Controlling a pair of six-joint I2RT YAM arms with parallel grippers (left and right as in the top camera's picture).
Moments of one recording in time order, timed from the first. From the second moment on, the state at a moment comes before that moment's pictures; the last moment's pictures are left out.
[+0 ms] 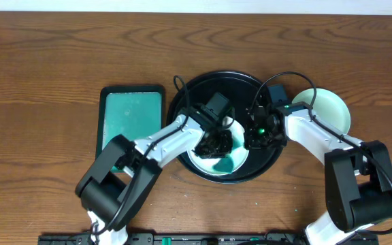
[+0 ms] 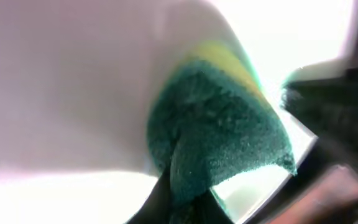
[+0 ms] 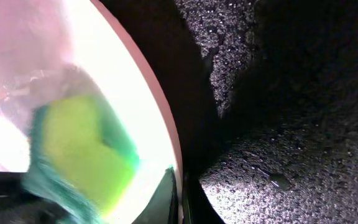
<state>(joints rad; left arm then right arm) -0.71 1.91 1.18 -0.64 0.36 -0.73 0.27 1.79 0.97 -0.66 -0.36 0.22</state>
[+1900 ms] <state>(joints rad) -0.09 0.89 1.07 -1.05 -0.03 -0.47 0.75 1.68 1.30 -0.13 0.05 0.16</state>
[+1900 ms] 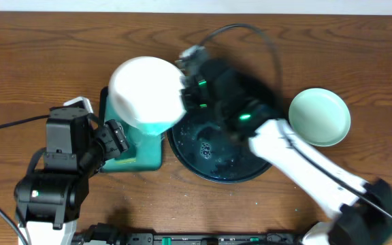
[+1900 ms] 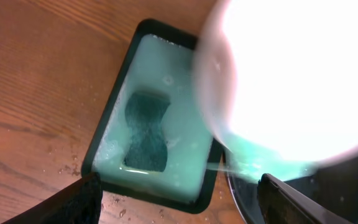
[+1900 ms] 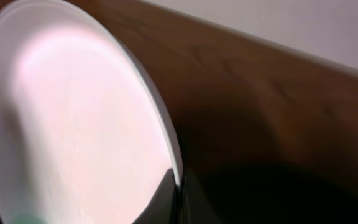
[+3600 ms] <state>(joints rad) -0.09 0.89 1.07 -1.05 -0.03 -0.47 1.07 1.71 1.29 0.33 0.69 -0.59</state>
